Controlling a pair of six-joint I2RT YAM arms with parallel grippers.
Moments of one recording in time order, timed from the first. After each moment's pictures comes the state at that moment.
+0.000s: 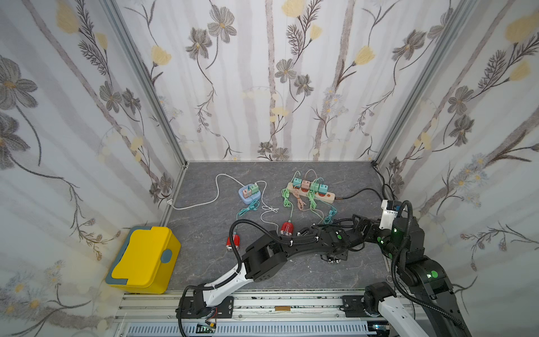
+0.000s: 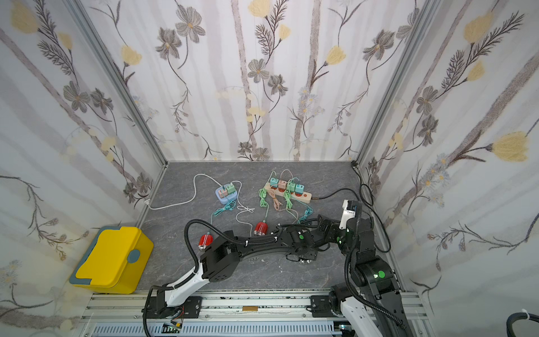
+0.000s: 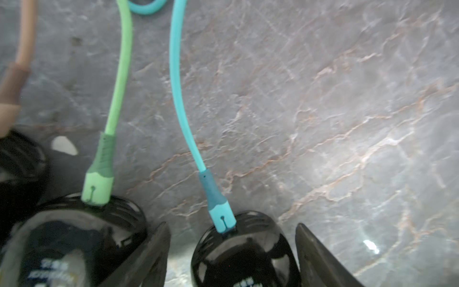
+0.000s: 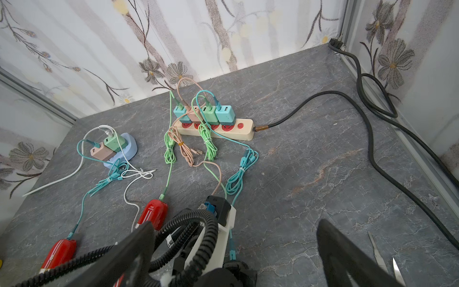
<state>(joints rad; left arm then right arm) -1.27 2.41 2.04 -0.87 -0.19 -0.92 0.26 0.53 0.79 -0.73 0.10 0.38</state>
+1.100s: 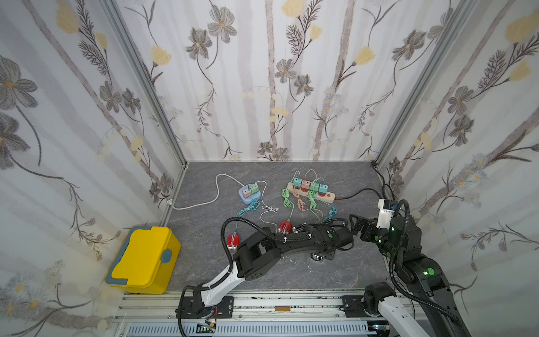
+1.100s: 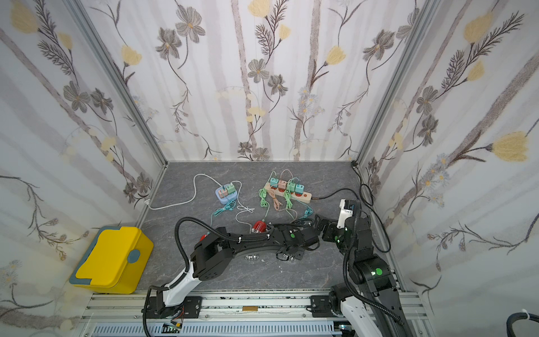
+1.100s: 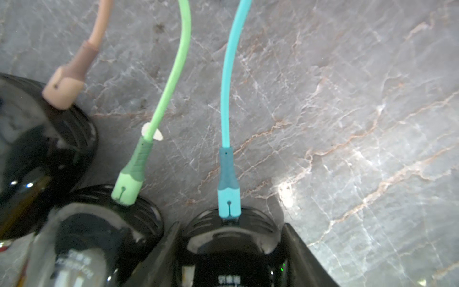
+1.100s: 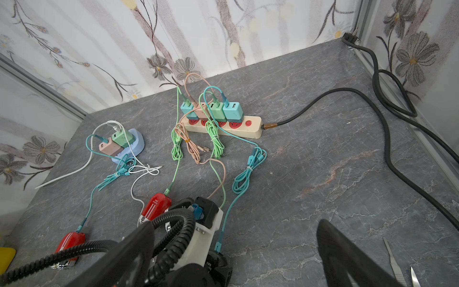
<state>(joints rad) -1.24 2.29 1.81 -0.82 -0.21 -0.81 0.26 0.54 0.76 -0.69 0.05 0.39</state>
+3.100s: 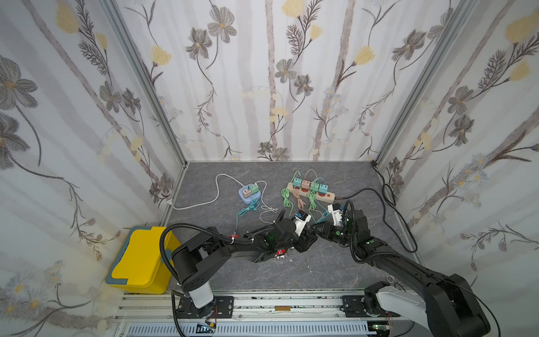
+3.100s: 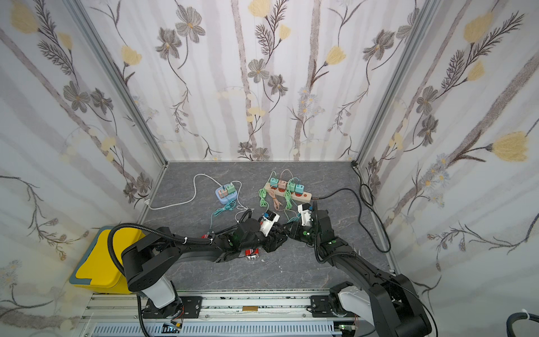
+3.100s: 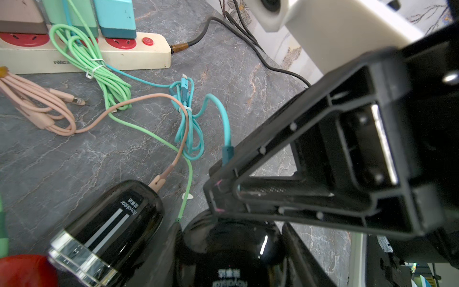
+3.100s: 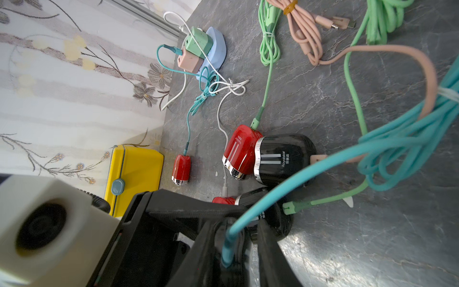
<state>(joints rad) -1.01 1.71 0.78 0.49 0.12 -0.37 0.39 1.12 0.42 0.15 -0.57 0.77</state>
